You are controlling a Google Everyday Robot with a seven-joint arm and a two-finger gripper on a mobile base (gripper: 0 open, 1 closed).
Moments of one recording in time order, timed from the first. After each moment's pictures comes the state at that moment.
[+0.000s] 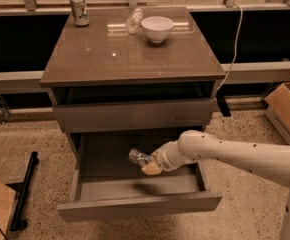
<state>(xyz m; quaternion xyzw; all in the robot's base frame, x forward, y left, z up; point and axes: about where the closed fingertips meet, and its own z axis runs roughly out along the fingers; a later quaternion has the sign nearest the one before) 0.581 -0.036 0.499 -0.48 0.82 0.19 0.27</state>
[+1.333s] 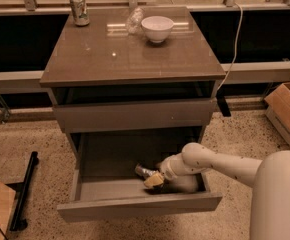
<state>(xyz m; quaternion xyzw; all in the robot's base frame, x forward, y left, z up) 0.600 -0.054 0.371 -0.42 0.84 0.25 0.23</state>
